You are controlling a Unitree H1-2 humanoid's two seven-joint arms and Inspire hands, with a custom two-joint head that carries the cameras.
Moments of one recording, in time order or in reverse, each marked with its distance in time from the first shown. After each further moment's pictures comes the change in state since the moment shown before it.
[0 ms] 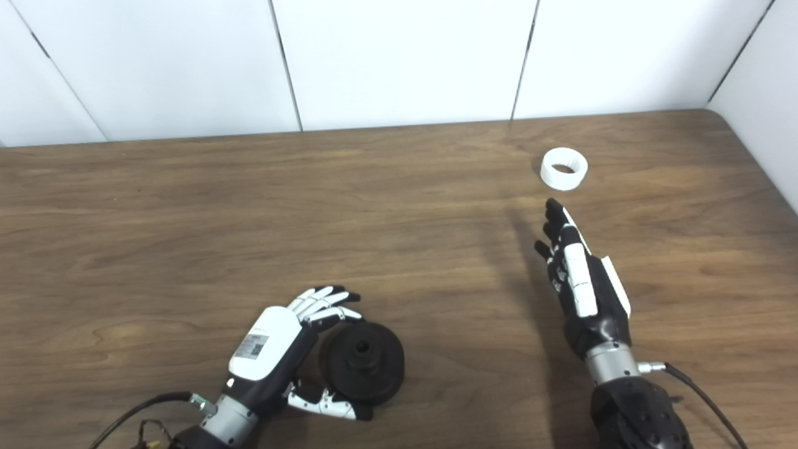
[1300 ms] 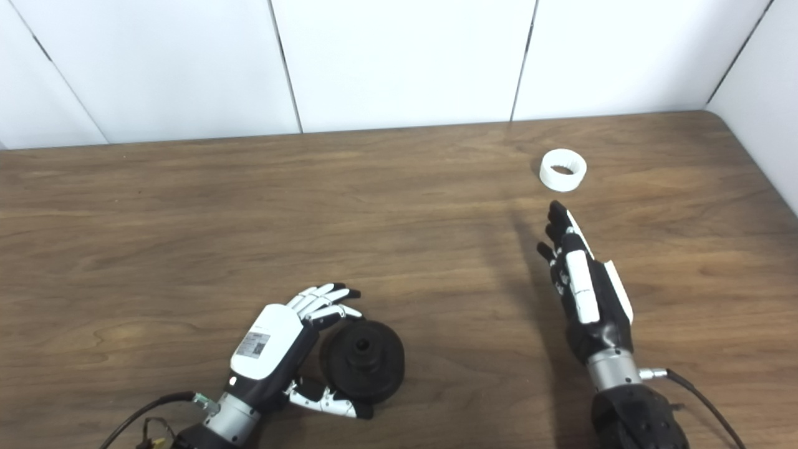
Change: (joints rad) left arm 0.000 -0.026 0.028 0.033 0.041 -0.036 0.014; right arm 0.025 0.005 0.003 0.050 -0.007 -0.084 0.009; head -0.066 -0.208
